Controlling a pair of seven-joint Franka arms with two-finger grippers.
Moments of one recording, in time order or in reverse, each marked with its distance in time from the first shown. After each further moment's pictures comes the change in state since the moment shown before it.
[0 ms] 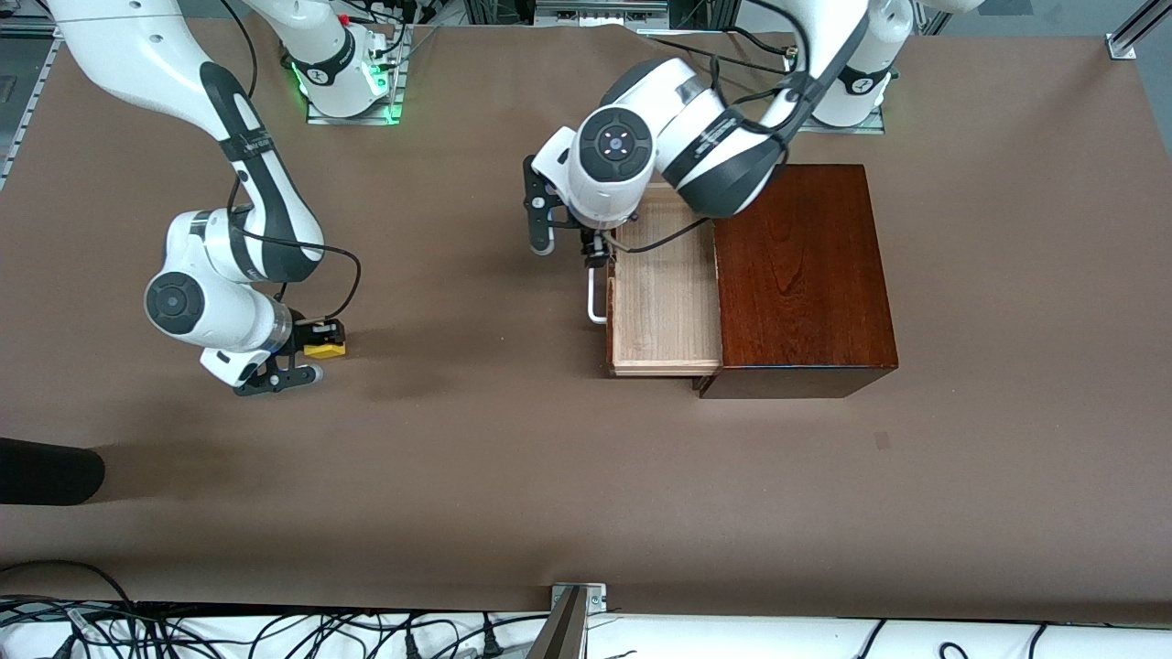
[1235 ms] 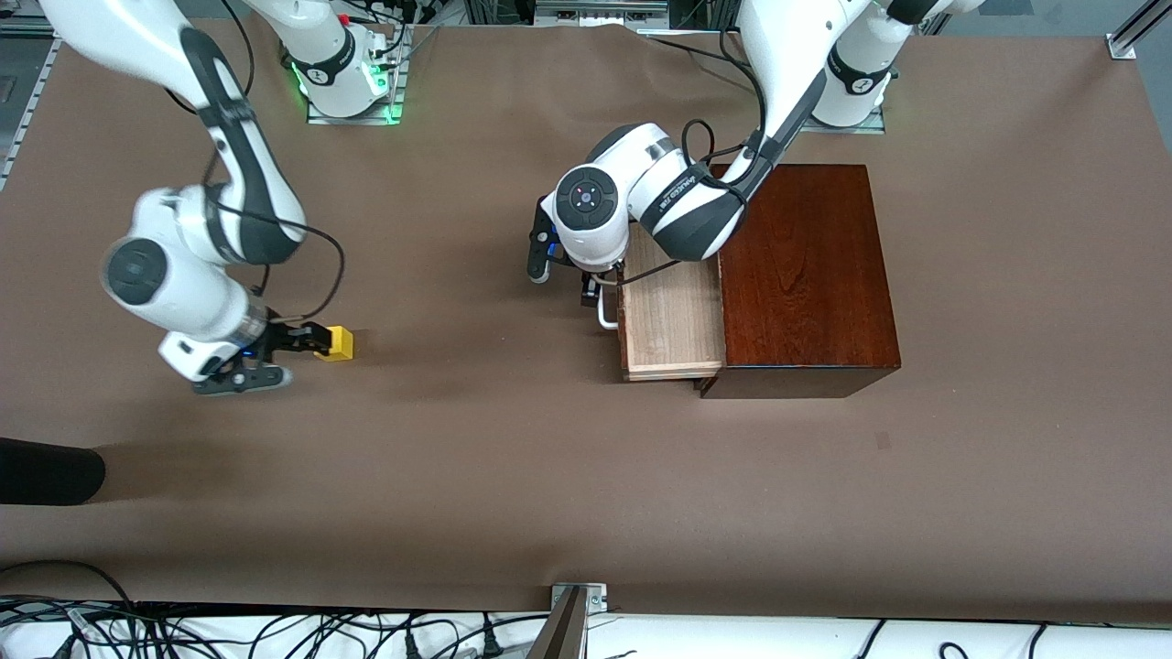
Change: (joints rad) left arm -0.009 0.123 0.023 0.007 0.135 -0.020 0.106; right arm -0.001 -0.152 -0.007 0.064 -0.028 -0.050 0.034
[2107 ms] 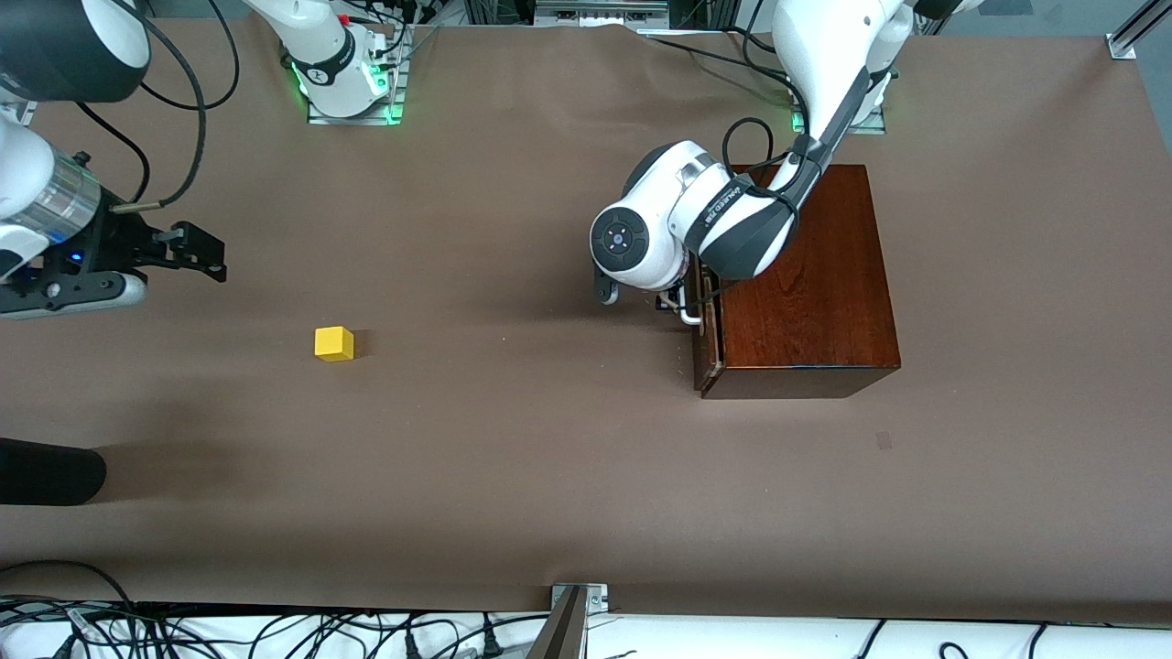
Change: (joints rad) left arm 0.056 -0.029 0.039 -0.013 0.122 -0.240 0.007; right arm -0.001 -0.184 -0.001 0.349 0.000 -0.544 -0.010
